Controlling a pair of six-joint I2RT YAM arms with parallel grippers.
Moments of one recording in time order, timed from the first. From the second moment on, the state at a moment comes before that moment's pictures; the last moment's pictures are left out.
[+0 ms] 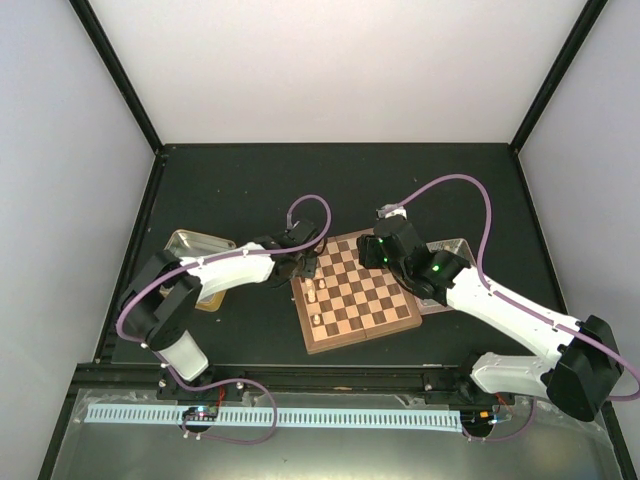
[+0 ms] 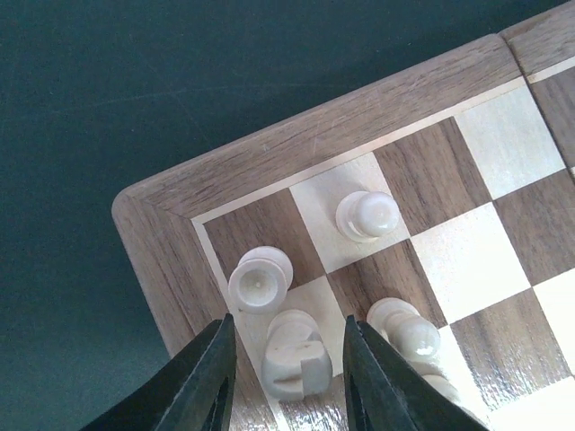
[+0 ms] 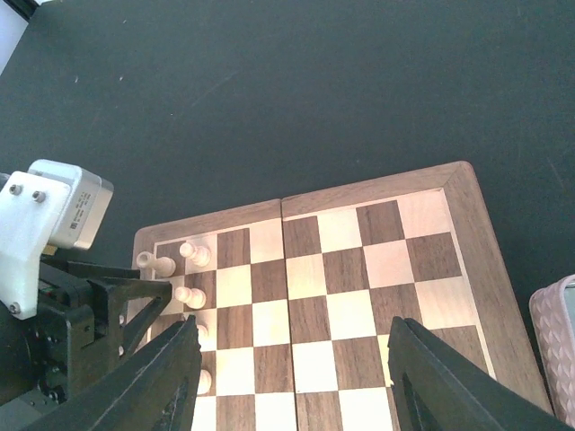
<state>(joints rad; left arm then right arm) -0.75 1.65 0.96 -0.41 -0.28 -0.58 0.80 1.20 0.89 -0.40 0.26 0.63</state>
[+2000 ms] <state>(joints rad) -0.39 0.76 0.51 -0.36 -0.13 -0.61 1.01 2.00 1.64 -0.89 0.06 0.56</state>
